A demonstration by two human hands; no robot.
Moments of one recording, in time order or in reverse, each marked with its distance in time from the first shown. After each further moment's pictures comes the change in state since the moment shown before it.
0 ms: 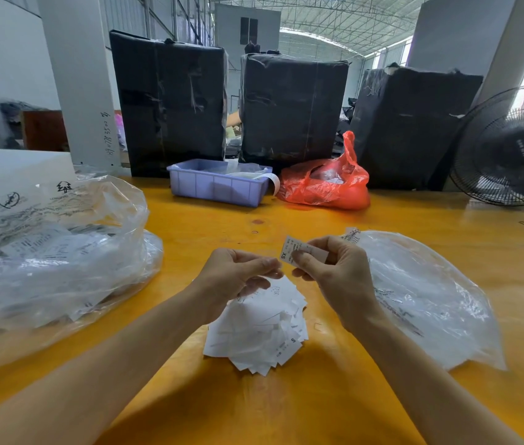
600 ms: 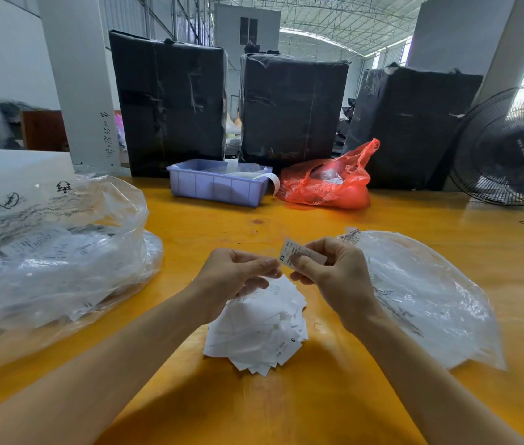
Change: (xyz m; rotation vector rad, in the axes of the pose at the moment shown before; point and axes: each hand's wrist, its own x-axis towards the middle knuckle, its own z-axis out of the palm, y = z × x) left_hand 0.000 -0.001 -0.001 -0.014 -0.001 0.008; right_hand -0.001 -0.002 0.000 0.005 -0.042 0.044
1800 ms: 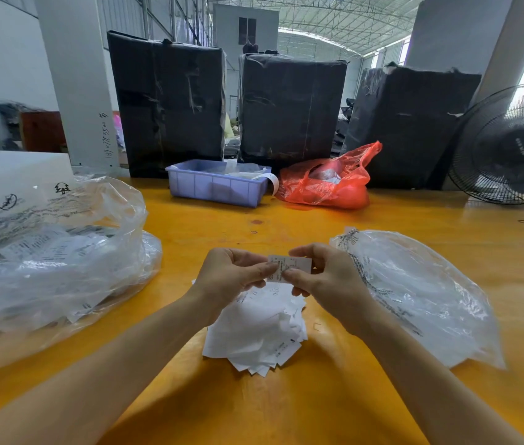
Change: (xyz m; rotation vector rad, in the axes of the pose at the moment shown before) left_hand 0.003 -0.006 0.002 0.085 0.102 0.118; right_hand 0.003 0.006 -0.005 -0.254 -0.172 0.067
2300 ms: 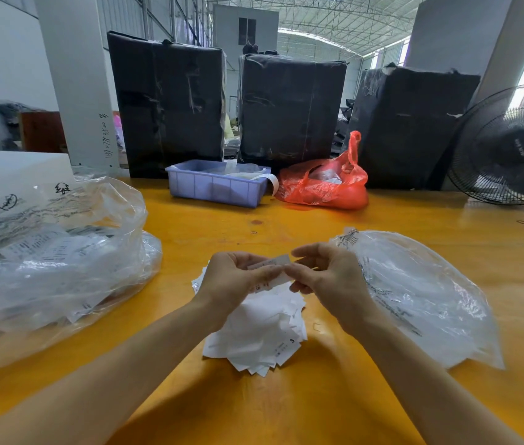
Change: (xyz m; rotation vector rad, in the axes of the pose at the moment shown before) left_hand -0.003 -0.006 0.009 -0.047 0.033 0.020; right_hand -0.003 -0.002 0.002 0.122 0.085 -0.032
